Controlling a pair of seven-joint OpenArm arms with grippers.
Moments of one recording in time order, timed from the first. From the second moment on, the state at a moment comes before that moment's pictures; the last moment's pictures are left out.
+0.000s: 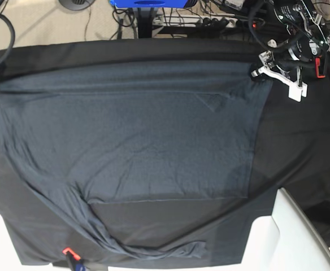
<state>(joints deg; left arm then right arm) 17.1 -1.6 -42.6 91.2 -37.2 -24.5 66.5 -8.6 17.1 43.8 61.8 52.7 -3.8 -47.6</state>
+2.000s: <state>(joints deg) 20.6 -2.0 -38.2 91.3 -36.2 -19.0 66.2 -15.6 14.3 43.8 66.8 54.2 -6.4 -42.9</state>
